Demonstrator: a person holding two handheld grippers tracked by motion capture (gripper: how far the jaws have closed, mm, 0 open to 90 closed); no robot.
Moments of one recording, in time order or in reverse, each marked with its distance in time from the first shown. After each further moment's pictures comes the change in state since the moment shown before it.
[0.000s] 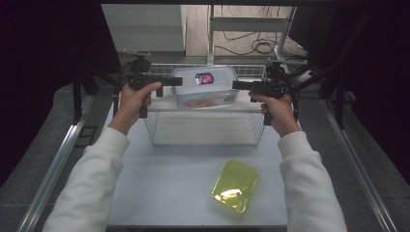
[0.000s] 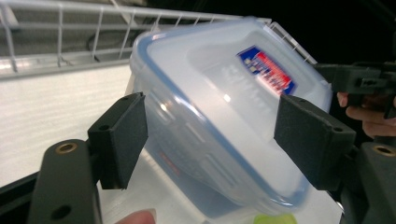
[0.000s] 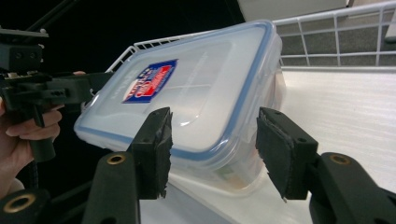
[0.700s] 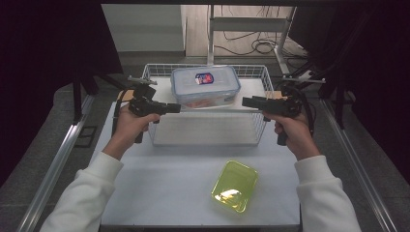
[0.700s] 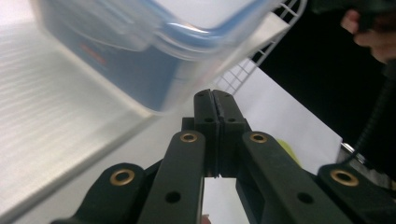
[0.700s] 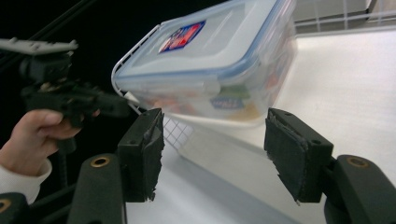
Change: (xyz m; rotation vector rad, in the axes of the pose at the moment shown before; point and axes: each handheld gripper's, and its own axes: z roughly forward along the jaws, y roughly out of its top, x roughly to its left) left arm -0.025 -0.056 -0.003 0.146 -0.036 0.156; right arm 0.004 -0.041 -0.046 -0.017 0.069 -0.047
